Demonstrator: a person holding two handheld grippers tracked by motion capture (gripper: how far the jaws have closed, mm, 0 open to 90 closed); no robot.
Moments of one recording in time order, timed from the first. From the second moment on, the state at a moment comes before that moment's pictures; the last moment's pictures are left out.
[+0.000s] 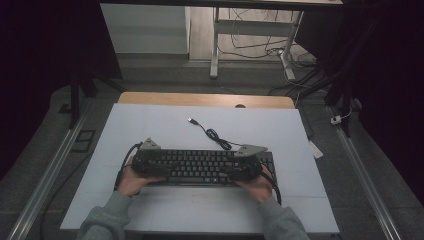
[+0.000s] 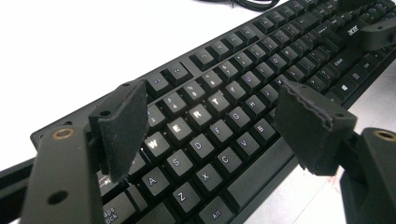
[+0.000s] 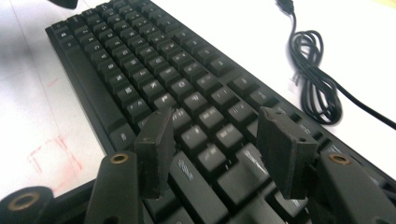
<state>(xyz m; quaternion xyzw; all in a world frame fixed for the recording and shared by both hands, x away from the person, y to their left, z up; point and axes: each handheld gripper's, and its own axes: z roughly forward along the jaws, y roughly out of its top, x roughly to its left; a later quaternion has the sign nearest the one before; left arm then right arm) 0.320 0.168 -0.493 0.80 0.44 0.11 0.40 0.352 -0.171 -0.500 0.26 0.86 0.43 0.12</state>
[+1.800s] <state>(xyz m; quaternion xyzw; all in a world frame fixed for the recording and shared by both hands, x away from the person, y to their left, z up) 0.342 0.131 -0.516 0.82 0.42 0.12 0.36 0.347 -0.188 -0.505 0.27 0.86 0.42 0.13</state>
